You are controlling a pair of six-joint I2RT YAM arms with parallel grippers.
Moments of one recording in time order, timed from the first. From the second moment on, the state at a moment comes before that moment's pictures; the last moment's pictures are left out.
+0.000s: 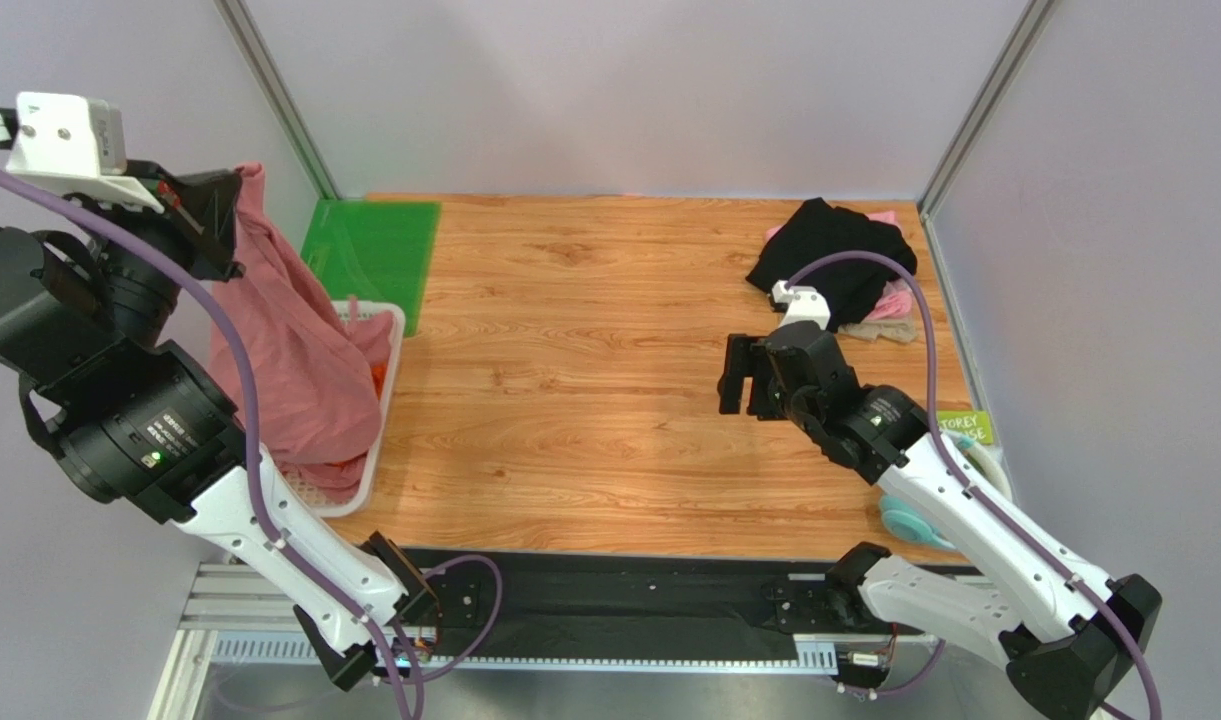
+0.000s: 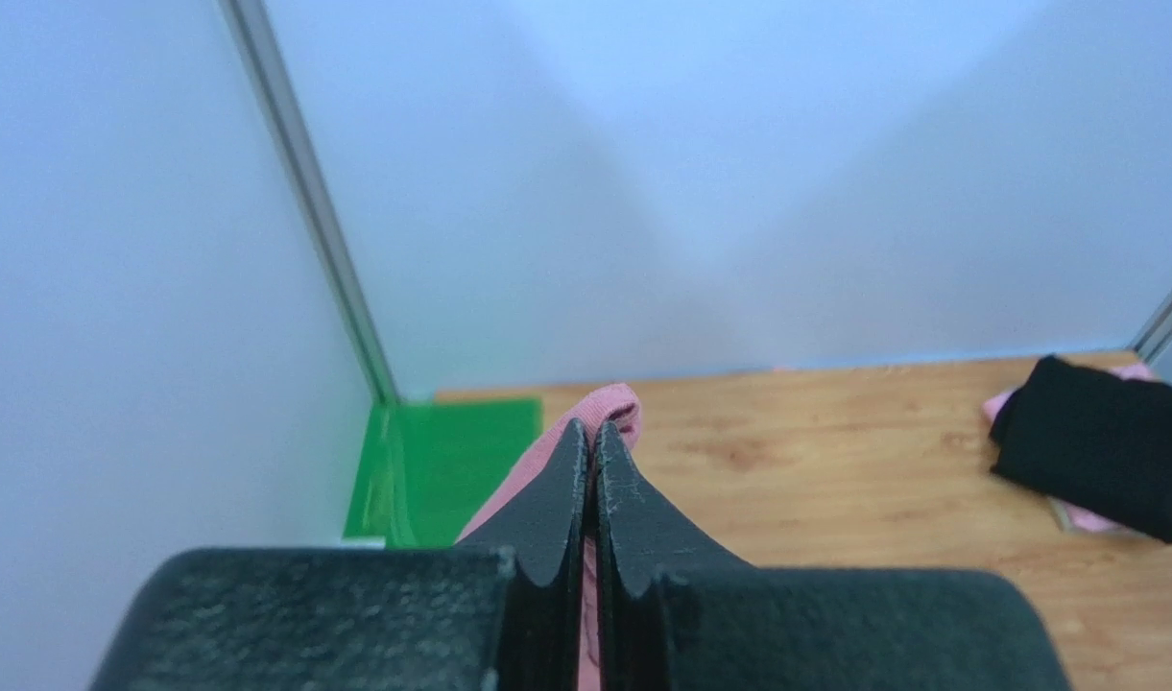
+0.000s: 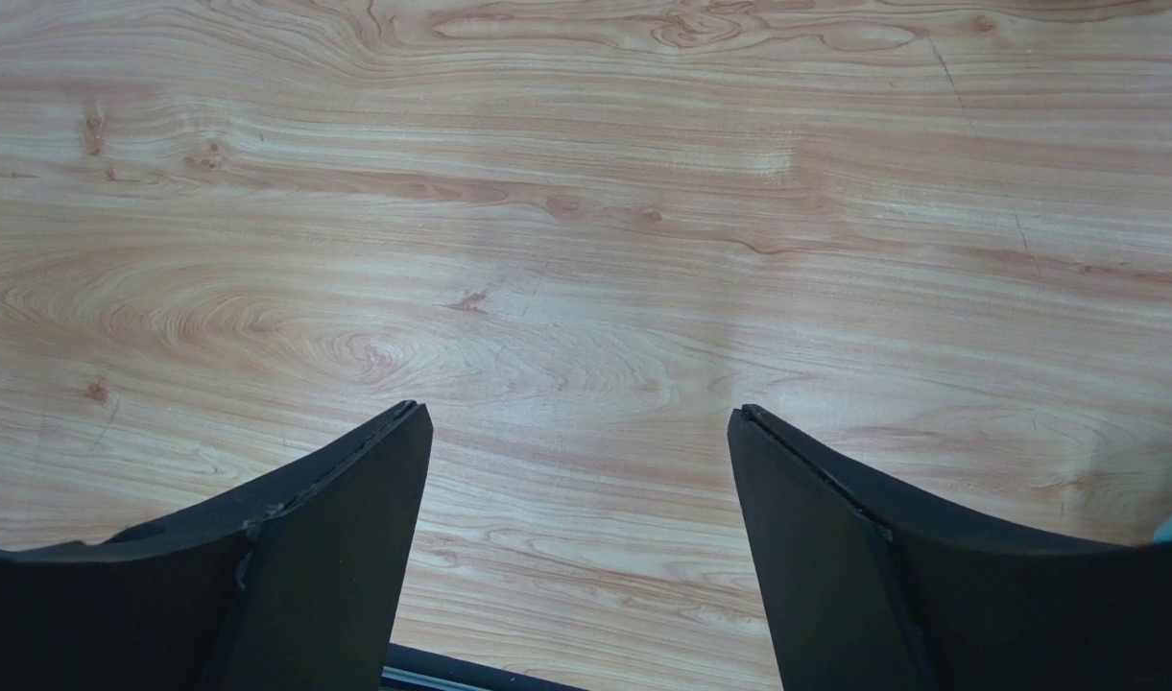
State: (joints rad) left arm 0.83 1.15 2.22 -0.92 0.93 -0.12; right arm 0.67 0.97 0.96 -0.70 0.30 0.50
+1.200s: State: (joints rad) left arm 0.83 1.11 2.52 0.36 1.04 -1.12; right arm 0.67 0.85 0.83 -0.62 0.28 0.50
